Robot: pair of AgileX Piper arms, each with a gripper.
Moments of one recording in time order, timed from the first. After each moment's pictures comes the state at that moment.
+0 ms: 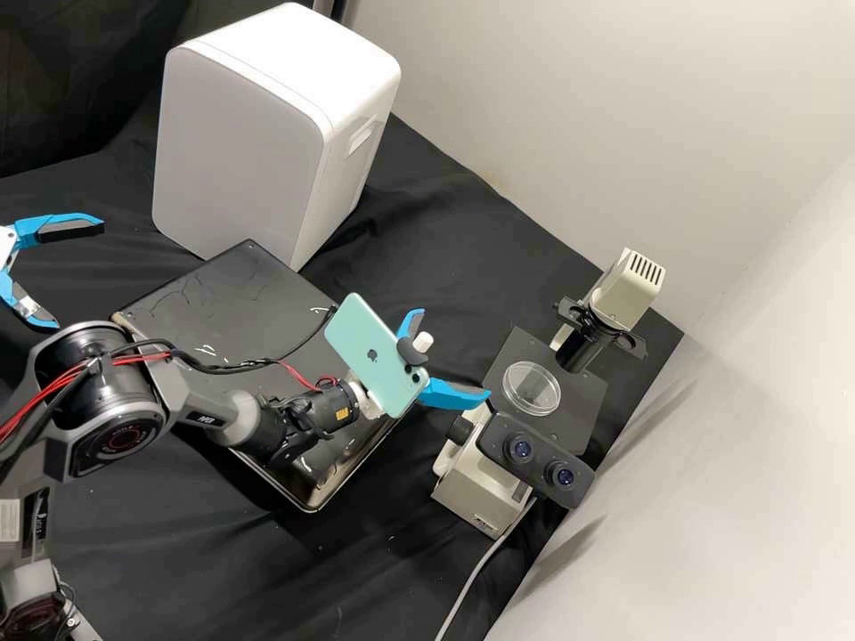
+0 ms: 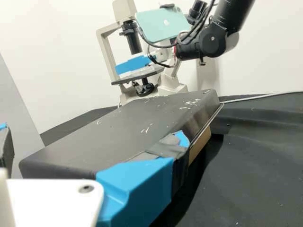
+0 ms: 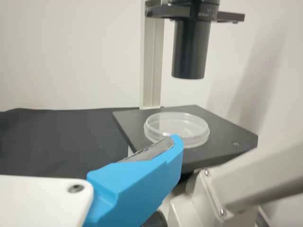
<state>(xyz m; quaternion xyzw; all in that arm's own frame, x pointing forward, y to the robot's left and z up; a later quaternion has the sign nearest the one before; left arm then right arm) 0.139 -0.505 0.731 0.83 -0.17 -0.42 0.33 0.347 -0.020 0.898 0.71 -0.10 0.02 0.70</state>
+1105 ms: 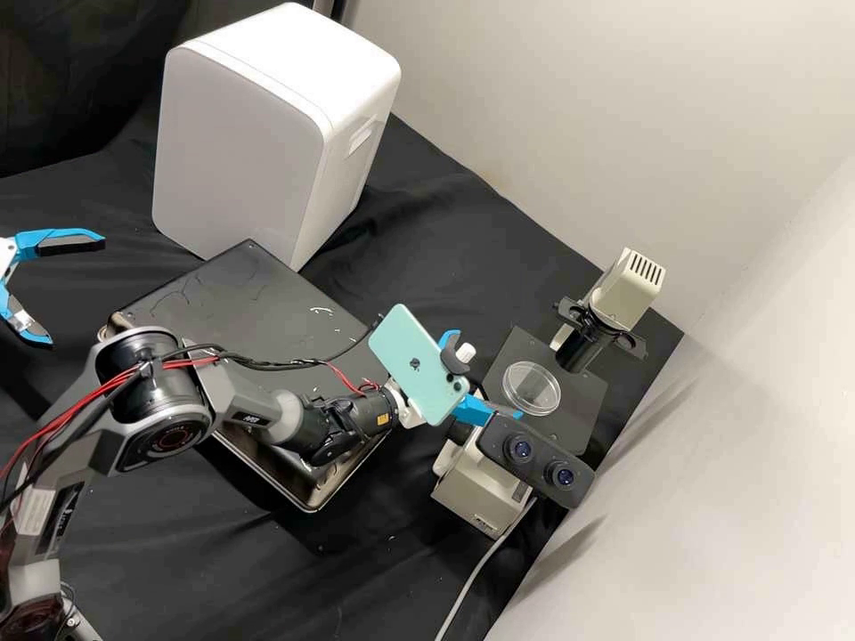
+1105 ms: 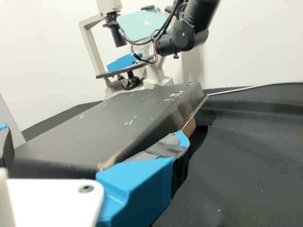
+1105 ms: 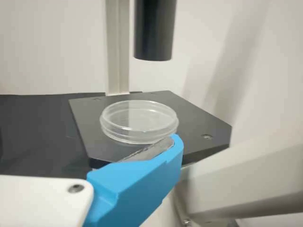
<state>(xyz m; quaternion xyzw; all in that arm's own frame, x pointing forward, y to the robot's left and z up) 0.137 -0.502 0.724 0.82 -0.16 -0.44 0.32 0.382 -0.053 0.918 0.70 -0.15 -0.02 0.70</state>
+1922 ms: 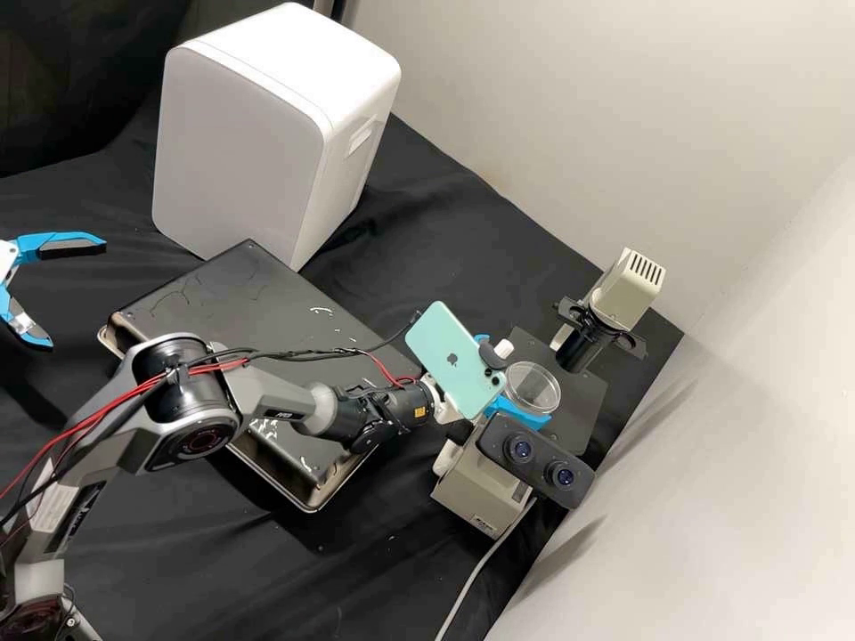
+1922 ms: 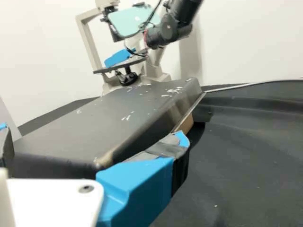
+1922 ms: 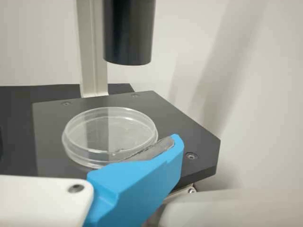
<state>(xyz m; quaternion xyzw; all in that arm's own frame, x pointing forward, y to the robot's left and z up) 0.137 -0.501 0.720 0.82 -0.15 -0.45 0.32 0.422 -0.064 0.942 0.69 -0.17 -0.04 0.70</state>
